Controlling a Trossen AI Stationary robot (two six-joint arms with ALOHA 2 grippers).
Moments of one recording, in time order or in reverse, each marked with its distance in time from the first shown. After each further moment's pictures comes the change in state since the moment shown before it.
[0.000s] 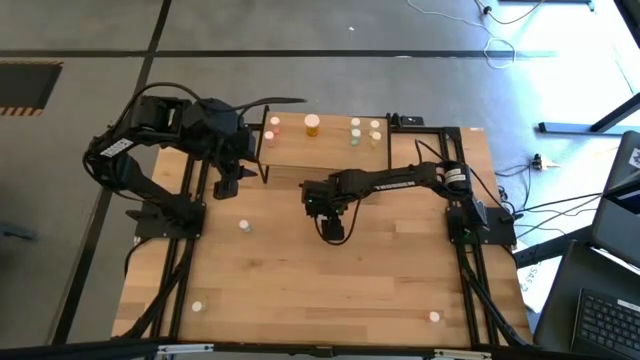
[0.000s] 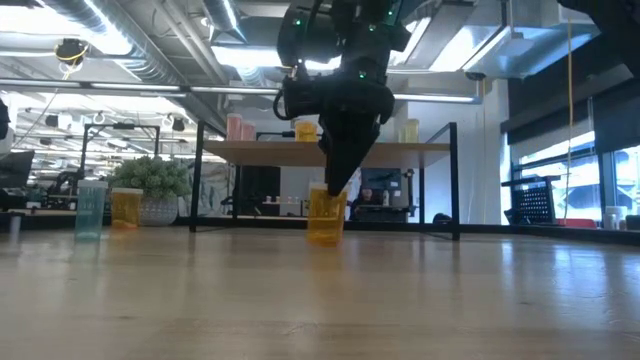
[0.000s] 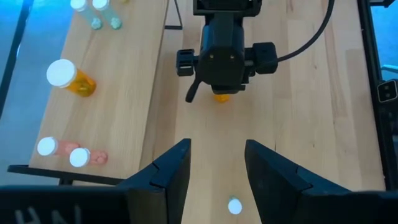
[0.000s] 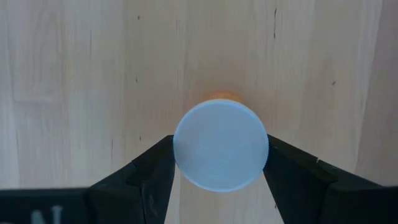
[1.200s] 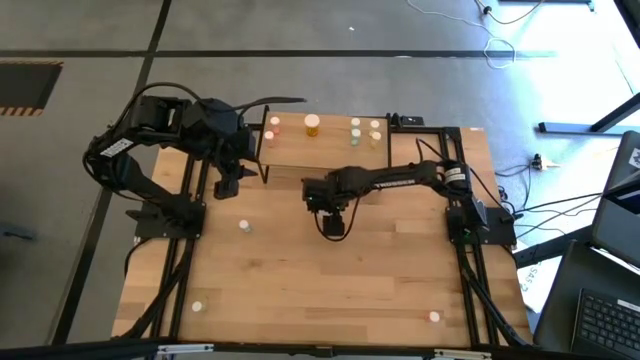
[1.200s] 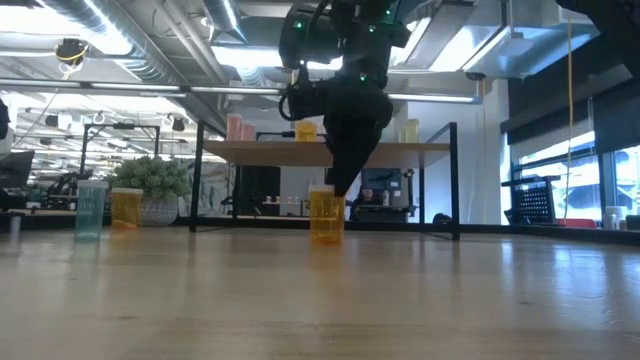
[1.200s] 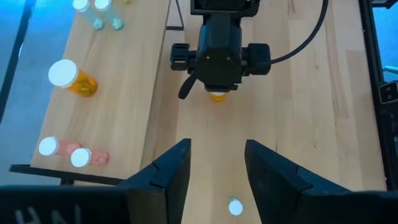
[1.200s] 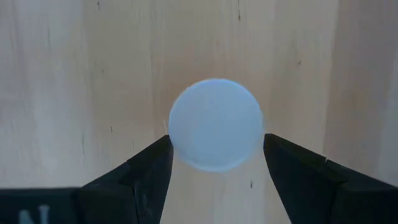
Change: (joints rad) left arm 0.000 0.000 0.000 0.003 -0.007 -0.003; right arm -0.010 0.000 0.020 -0.056 0.083 0.025
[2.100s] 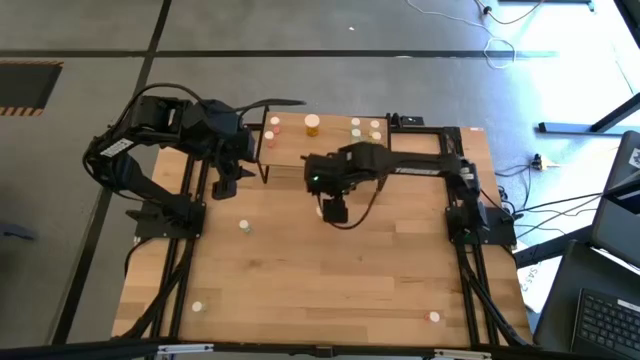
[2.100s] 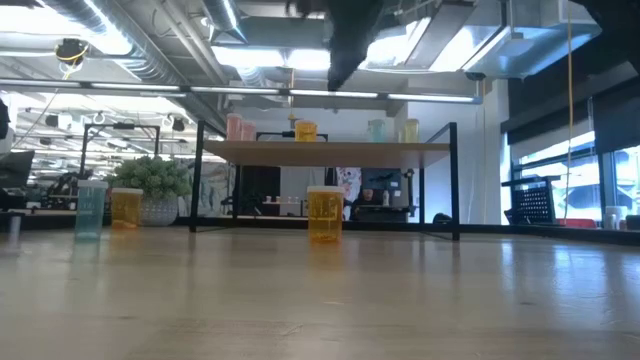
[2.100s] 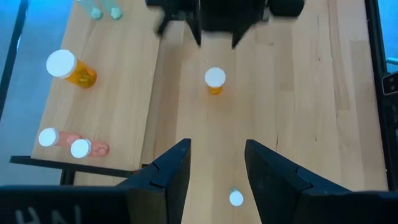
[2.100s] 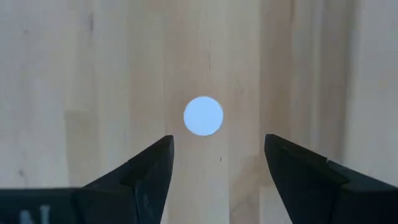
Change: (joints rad) left arm 0.000 0.000 0.000 -0.033 -0.001 0.002; right arm 0.010 -0.053 0.430 -0.368 0.049 0.005
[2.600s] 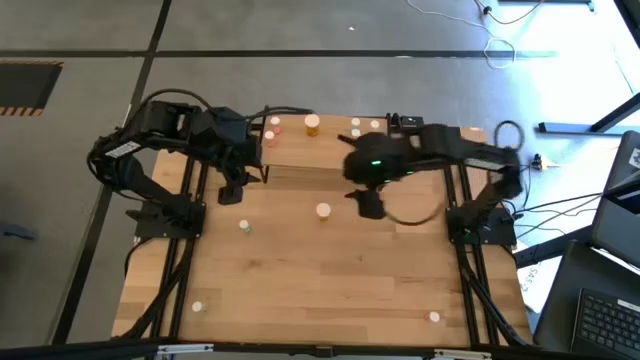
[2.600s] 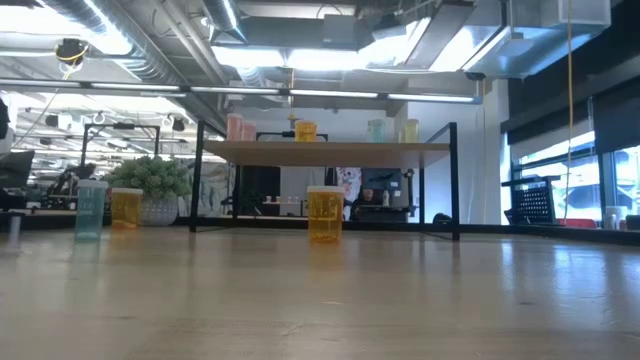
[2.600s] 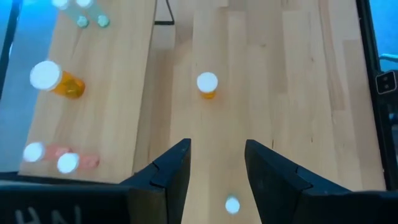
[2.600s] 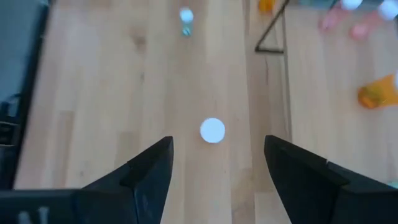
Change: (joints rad) left arm -0.038 0.019 -0.020 0.042 0.002 -0.001; right arm 0.065 -0.306 0.016 -0.022 0.001 0.024
